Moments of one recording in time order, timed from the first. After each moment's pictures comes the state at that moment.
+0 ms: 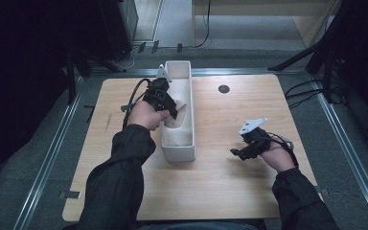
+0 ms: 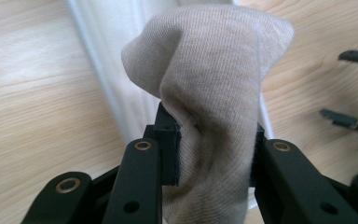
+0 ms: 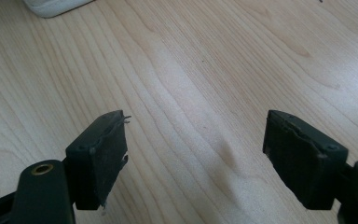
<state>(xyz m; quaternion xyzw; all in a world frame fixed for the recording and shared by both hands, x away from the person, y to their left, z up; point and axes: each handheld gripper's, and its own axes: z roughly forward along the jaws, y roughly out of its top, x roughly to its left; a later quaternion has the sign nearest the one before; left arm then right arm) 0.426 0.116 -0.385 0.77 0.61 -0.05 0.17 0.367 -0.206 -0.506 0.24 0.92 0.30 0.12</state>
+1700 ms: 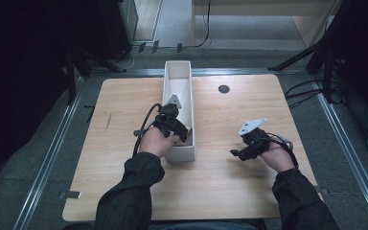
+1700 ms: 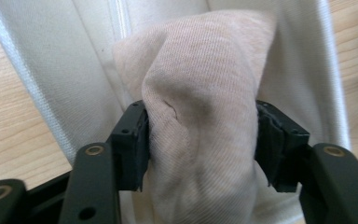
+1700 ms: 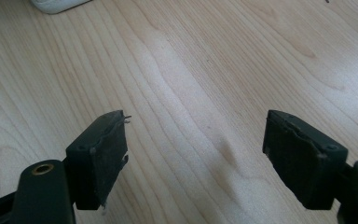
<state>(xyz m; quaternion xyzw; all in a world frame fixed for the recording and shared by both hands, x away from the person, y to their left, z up) 0.387 0.092 -0.442 0.78 0.61 -0.04 0.12 0.366 -0.205 -0.507 0.24 0.92 0.29 0.12</state>
